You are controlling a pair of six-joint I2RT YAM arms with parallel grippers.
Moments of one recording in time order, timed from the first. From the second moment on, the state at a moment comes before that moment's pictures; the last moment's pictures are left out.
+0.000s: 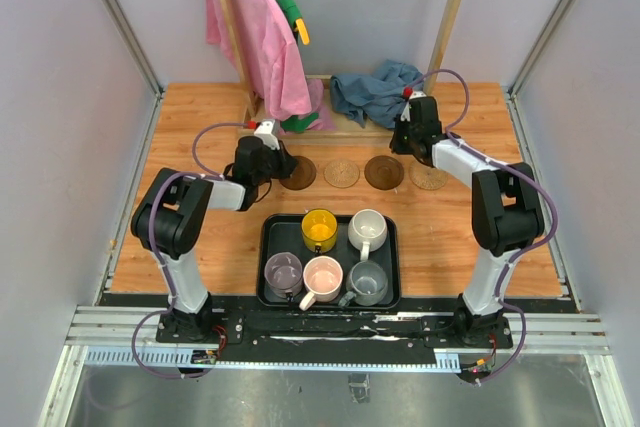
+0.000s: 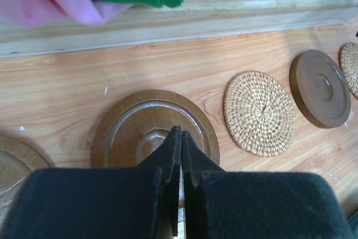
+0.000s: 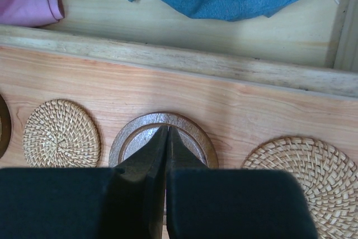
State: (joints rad) left arm -0.32 1.83 0.80 0.67 0.21 -0.36; right arm 0.25 1.87 1.26 -0.08 -0.08 0.22
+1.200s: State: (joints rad) left arm -0.34 1.92 0.83 0.62 0.13 -0.42; right arm 0.25 1.79 1.20 -0.07 -0.07 0.23
